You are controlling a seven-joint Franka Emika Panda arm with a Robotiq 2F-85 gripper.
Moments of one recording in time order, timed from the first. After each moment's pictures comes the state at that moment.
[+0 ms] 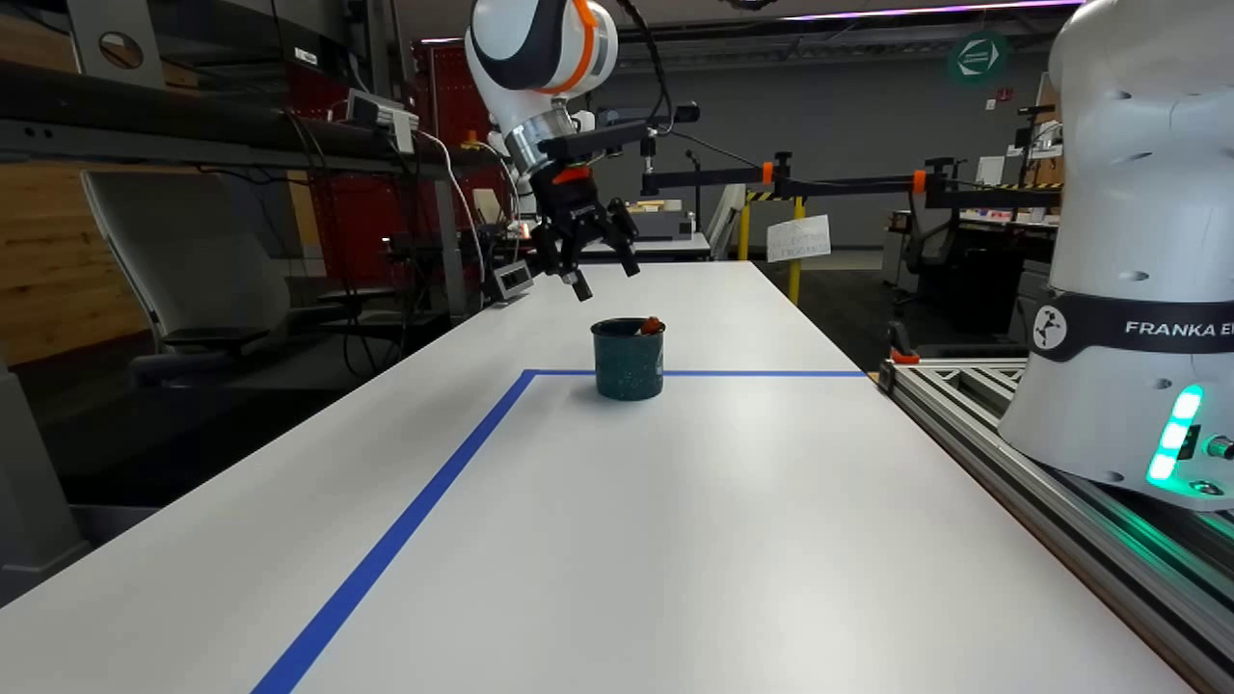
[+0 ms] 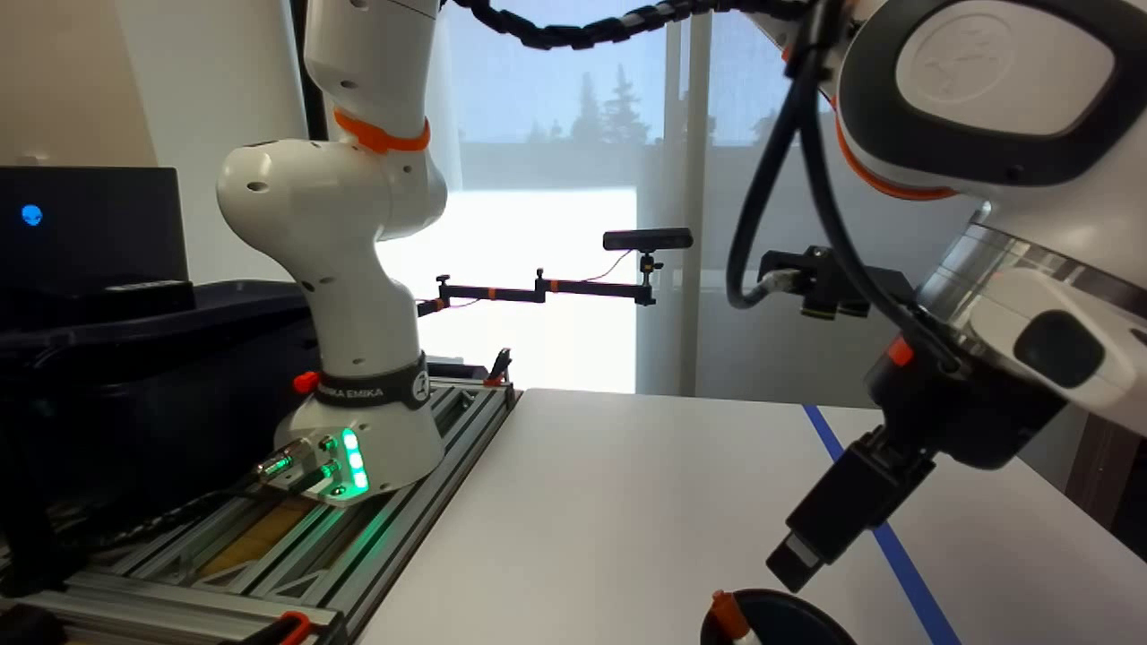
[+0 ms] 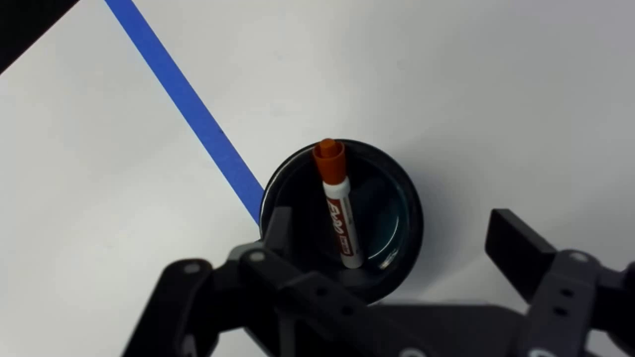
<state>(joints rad) -0.20 0.34 -0.21 -1.99 -0.04 1.92 0.28</state>
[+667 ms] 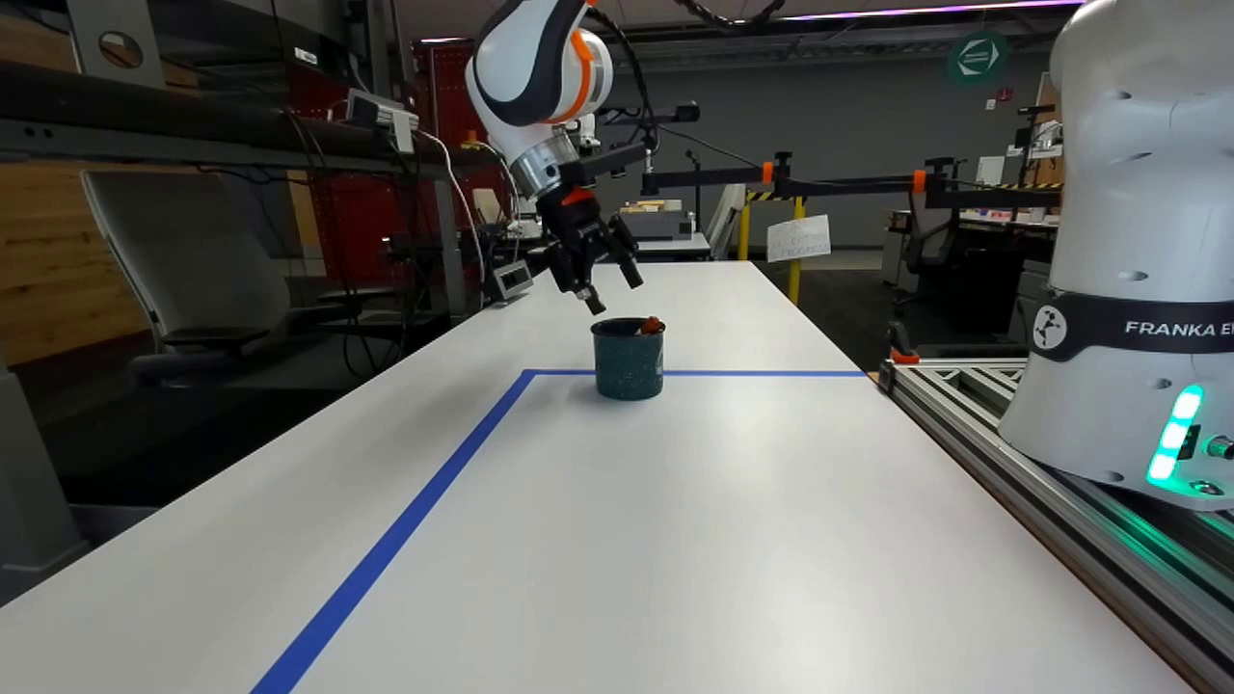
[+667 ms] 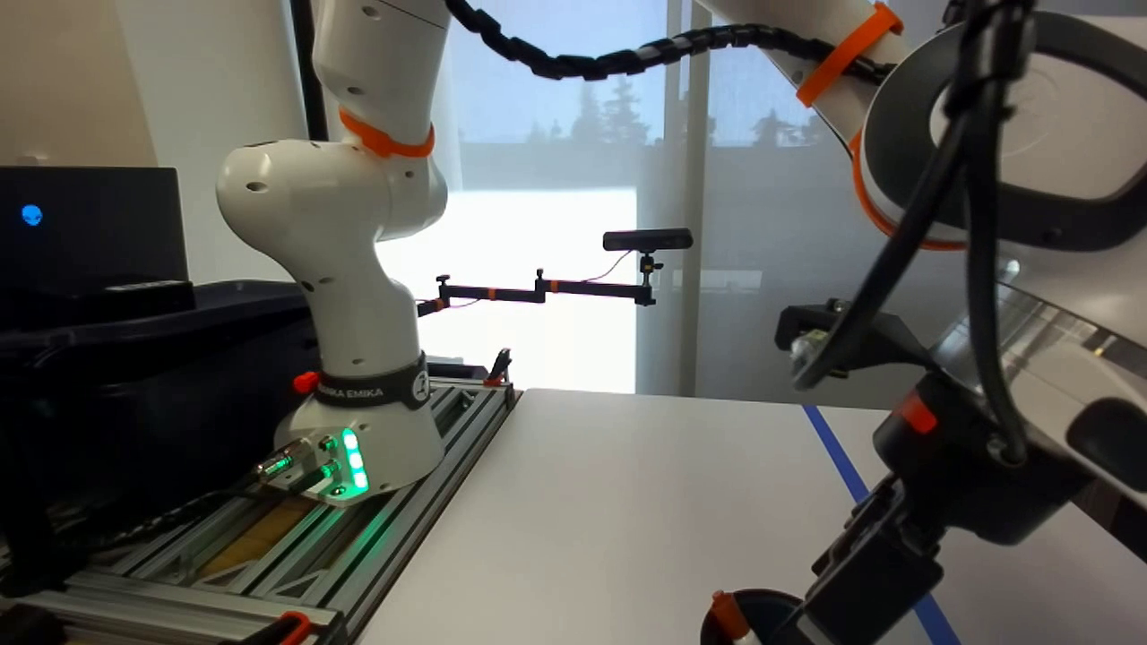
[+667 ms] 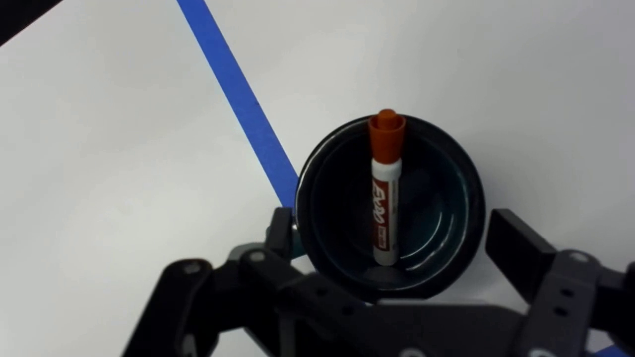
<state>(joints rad) -0.21 0.43 -0.23 -1.94 -0.09 1.92 0.16</state>
